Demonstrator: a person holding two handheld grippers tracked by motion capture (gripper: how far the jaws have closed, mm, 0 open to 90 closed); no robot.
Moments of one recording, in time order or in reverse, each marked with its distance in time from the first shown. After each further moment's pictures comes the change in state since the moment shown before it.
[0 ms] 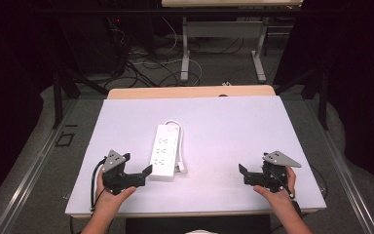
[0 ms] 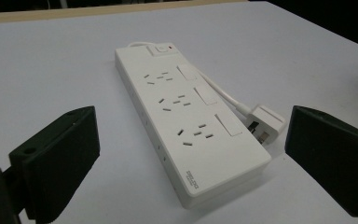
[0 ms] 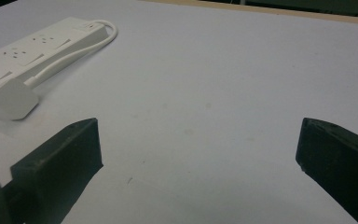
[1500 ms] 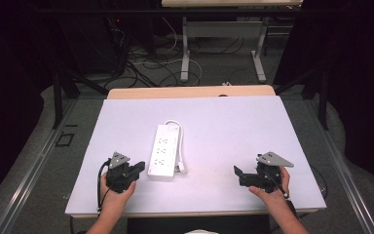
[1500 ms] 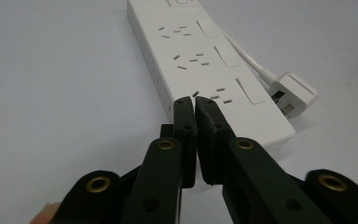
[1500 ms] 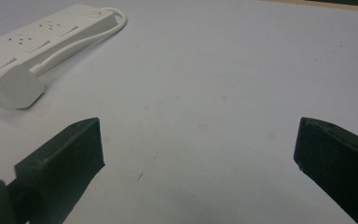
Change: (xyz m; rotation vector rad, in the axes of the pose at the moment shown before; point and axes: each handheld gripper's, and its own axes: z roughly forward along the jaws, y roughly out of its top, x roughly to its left) left arm 0.003 -0.006 0.012 0.143 0.079 -0.087; right arm 0.006 -0.006 0.012 0.024 0.028 -0.017
